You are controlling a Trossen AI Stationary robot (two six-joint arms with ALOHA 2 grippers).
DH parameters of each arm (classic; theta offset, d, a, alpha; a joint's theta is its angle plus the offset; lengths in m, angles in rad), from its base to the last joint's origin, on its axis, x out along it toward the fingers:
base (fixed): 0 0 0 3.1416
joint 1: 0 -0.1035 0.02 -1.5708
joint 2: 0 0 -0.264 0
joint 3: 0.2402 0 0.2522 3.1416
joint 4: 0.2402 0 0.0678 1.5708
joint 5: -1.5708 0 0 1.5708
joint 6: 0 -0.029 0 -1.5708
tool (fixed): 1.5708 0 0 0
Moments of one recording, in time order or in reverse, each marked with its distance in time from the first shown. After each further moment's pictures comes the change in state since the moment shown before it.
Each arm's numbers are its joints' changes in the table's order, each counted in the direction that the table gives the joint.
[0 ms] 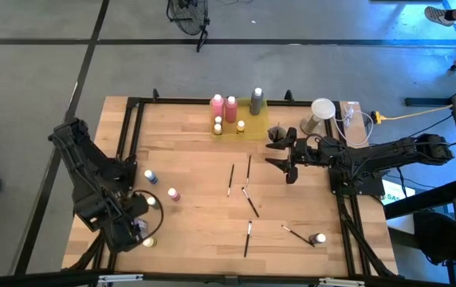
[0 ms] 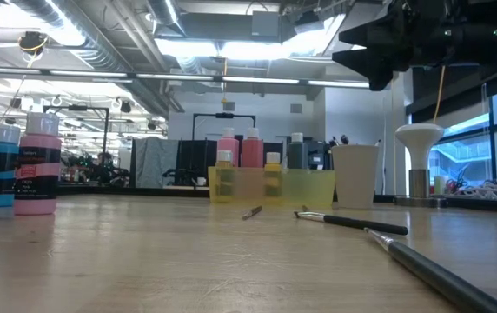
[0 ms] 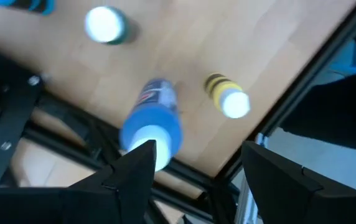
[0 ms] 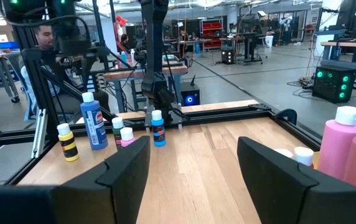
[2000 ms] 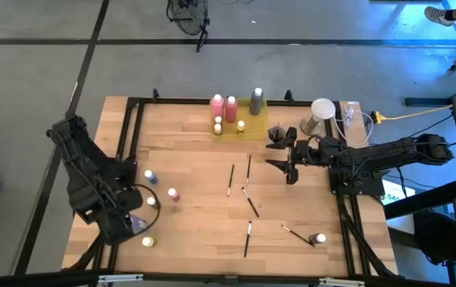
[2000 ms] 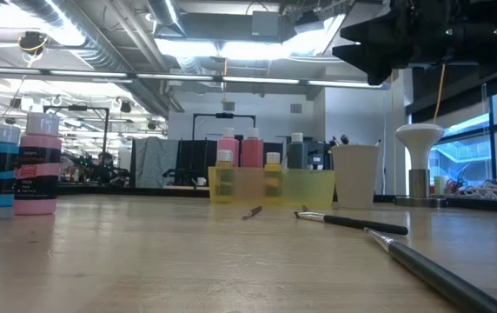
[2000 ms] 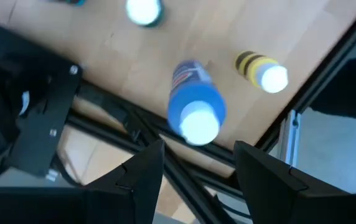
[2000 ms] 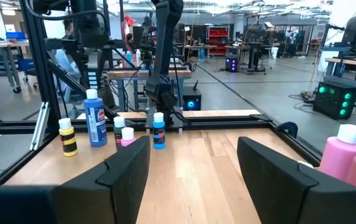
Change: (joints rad) left arm -0.007 0.053 0.001 0.120 -0.062 -0.081; right arm 0.000 0.000 0.000 -0.017 0.027 0.078
